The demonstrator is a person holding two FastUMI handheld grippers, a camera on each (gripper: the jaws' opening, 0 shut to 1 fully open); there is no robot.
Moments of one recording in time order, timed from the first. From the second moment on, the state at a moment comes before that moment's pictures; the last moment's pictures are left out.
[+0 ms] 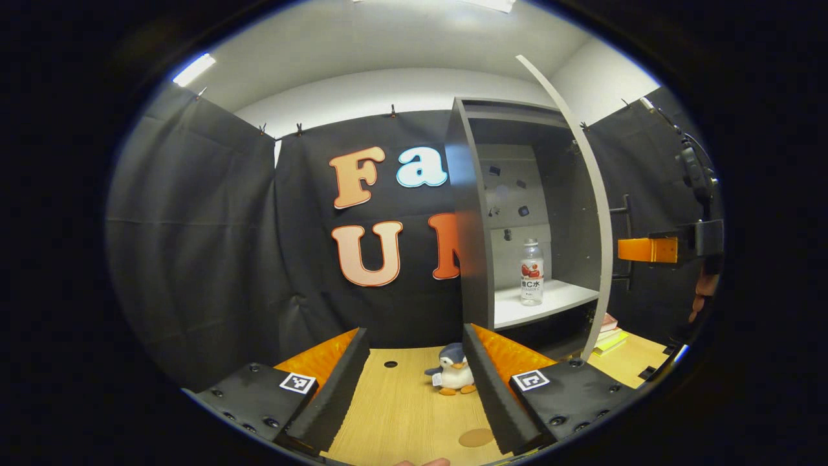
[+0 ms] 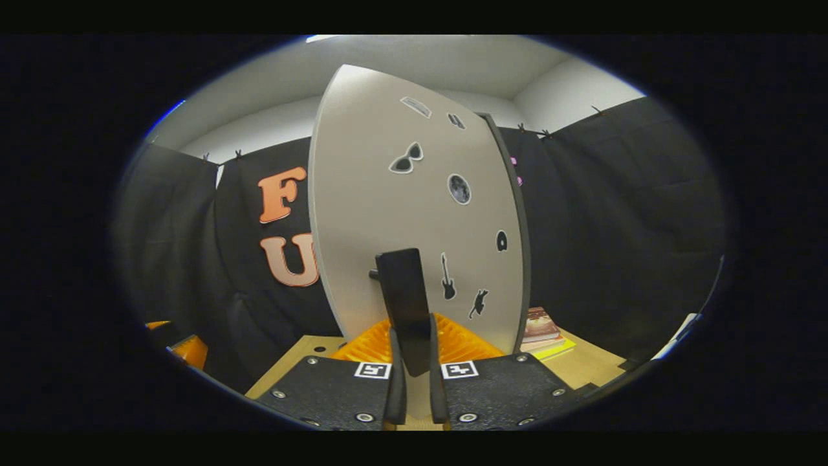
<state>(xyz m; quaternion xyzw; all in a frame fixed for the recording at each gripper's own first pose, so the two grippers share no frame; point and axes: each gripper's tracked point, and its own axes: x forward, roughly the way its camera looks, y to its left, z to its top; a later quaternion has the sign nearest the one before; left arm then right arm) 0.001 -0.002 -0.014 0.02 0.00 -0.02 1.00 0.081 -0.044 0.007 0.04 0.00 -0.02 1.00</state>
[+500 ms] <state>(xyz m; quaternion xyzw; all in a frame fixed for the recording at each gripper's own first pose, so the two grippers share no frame) -0.018 -0.065 -0.016 0.00 0.02 -0.02 1.00 0.018 -0.147 0.012 0.03 0.00 -0.04 1.00</state>
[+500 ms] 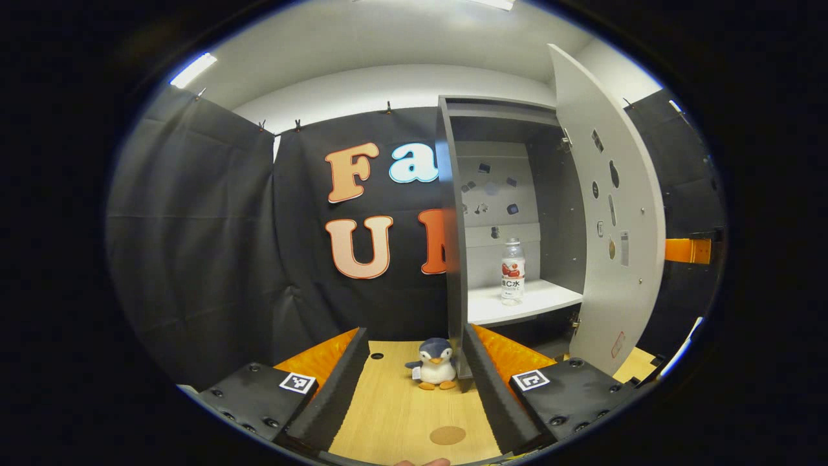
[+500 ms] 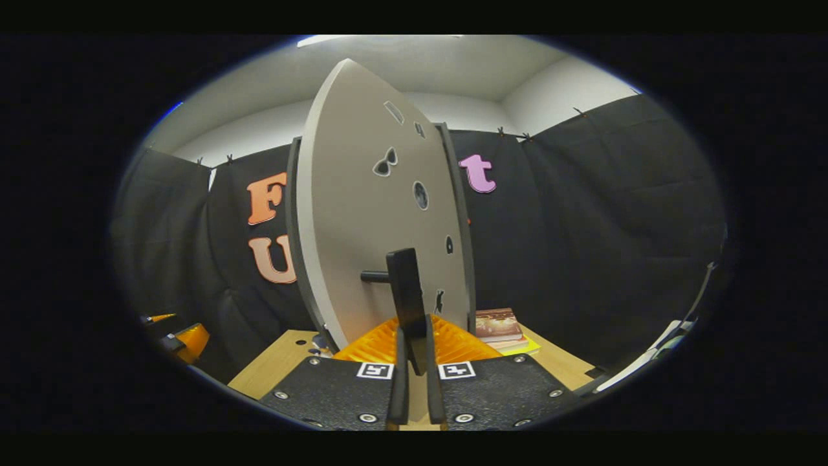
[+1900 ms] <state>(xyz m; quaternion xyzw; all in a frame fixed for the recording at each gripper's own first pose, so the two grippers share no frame) -0.035 -0.148 -0.011 -0.02 0.01 -0.02 1.00 0.006 -0.289 0.006 0.05 0.01 0.03 1.00</state>
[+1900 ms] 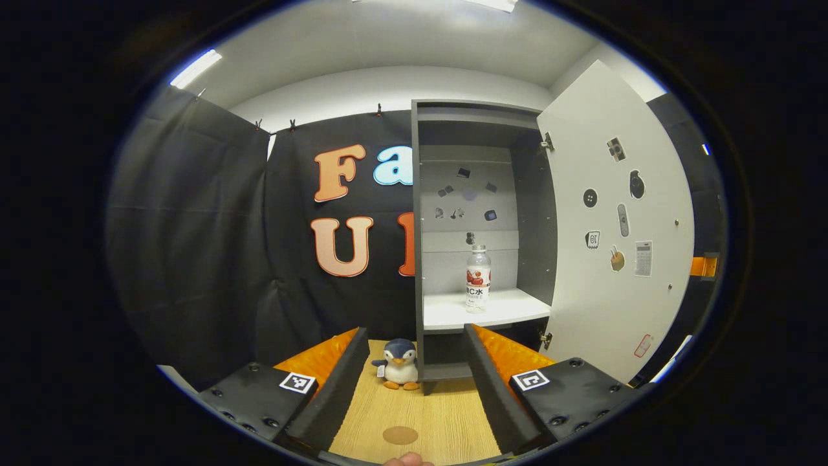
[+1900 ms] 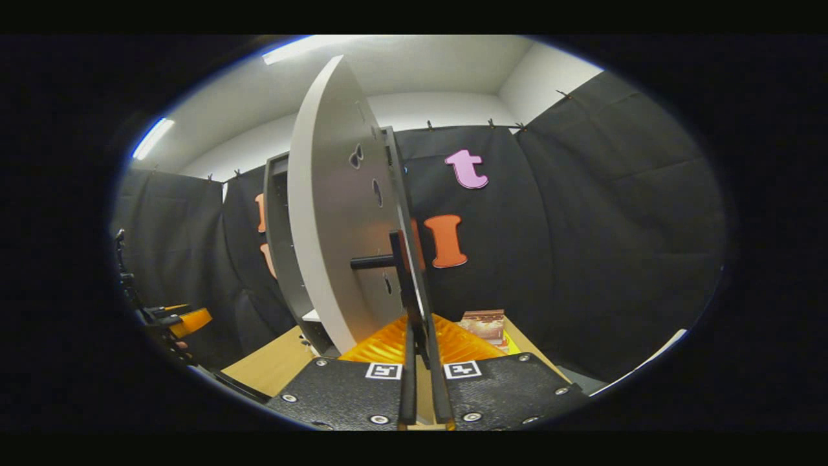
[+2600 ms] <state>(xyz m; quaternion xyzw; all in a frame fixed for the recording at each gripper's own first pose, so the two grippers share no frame) -0.009 -0.160 -0.003 -0.01 -0.01 -0.03 1.00 -0.076 -0.264 0.040 0.03 -0.05 0.01 1.00</state>
